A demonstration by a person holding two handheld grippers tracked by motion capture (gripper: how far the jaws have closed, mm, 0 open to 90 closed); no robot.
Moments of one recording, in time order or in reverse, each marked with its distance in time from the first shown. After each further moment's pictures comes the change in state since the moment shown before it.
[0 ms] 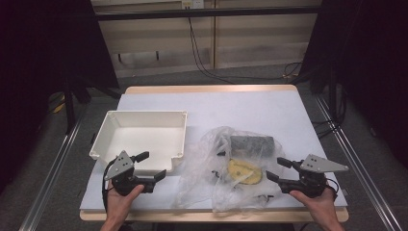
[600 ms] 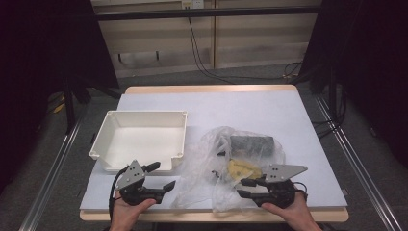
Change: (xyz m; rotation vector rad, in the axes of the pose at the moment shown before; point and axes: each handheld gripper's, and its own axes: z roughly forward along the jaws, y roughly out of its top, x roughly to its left) left arm -0.036 0.002 0.005 0.044 -0.093 0.026; right arm 0.060 0.011 0.044 0.155 0.326 -0.107
